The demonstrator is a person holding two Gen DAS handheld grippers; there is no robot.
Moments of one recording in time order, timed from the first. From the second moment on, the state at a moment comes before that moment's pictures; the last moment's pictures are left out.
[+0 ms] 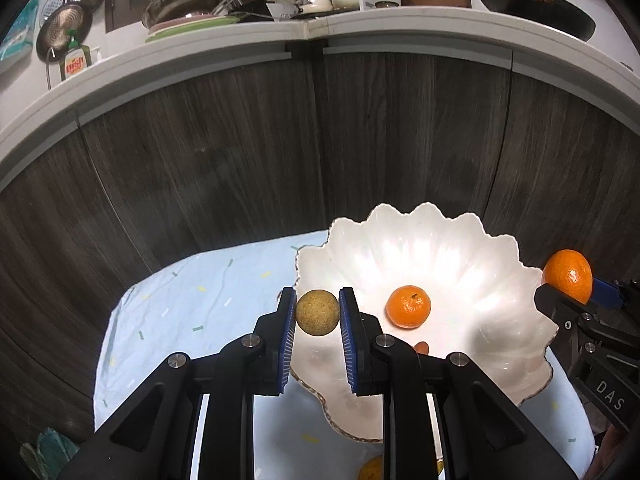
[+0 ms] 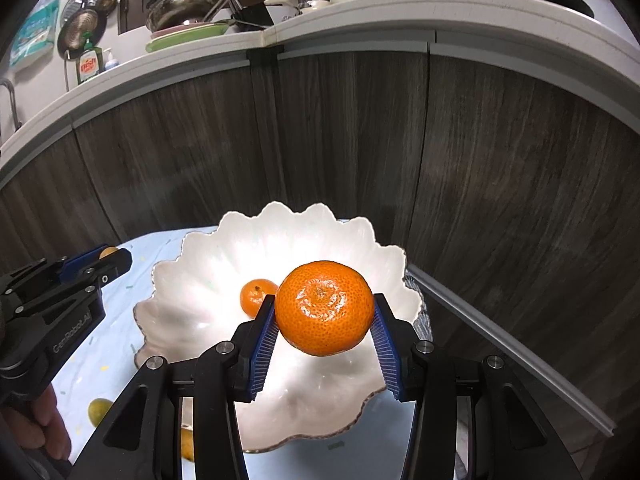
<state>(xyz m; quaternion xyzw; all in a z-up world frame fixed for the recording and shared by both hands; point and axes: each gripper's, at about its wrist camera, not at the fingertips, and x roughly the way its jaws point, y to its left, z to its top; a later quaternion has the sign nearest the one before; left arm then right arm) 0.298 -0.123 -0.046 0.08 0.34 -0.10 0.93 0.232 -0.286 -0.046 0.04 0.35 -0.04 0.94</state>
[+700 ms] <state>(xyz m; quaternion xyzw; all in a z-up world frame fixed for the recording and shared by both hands) 0.295 -0.119 -0.055 0.09 0.36 -0.09 0.92 0.234 -0.283 -0.048 0.02 0.36 -0.06 0.93</state>
